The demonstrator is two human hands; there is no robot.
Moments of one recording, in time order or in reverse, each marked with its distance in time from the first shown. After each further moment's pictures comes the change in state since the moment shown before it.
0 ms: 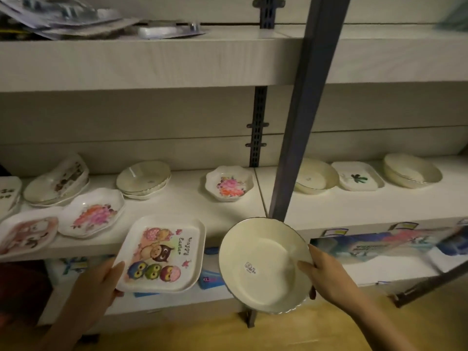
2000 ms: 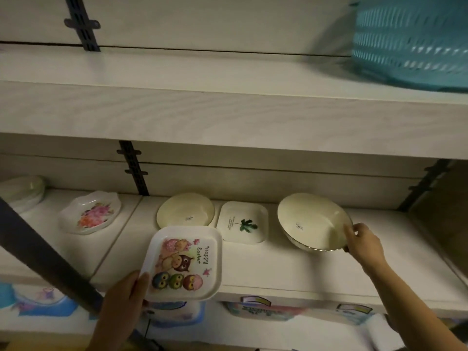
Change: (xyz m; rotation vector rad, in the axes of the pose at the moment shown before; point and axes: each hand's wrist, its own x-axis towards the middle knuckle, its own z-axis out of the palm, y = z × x) left_hand -0.075 0.344 0.362 -0.257 0.104 -0.018; right_hand 0.230 0.345 -0.400 0.063 0.427 0.134
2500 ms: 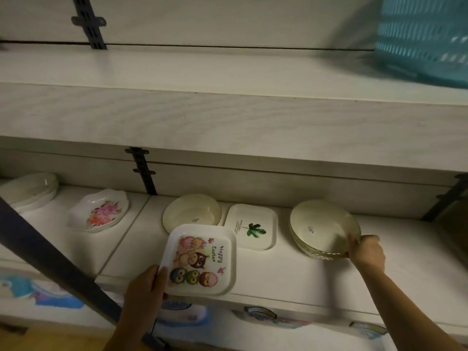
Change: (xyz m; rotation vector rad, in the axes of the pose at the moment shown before) left_hand 0.028 -0.008 0.034 0.090 0.045 0.011; right_hand 0.040 0.011 0.040 -0.071 0.042 0.273
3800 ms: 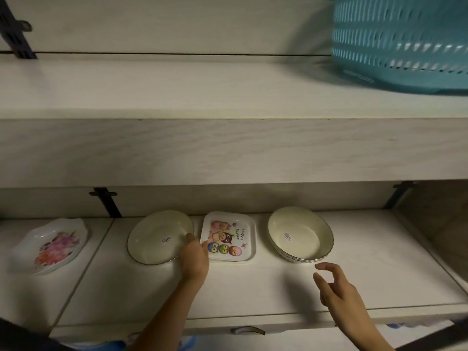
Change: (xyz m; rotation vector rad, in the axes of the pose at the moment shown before) left_hand 0.109 0.058 0.143 0.374 -0.002 0.080; right_hand -0.117 0.021 -0.033 0.129 -0.260 -0.320
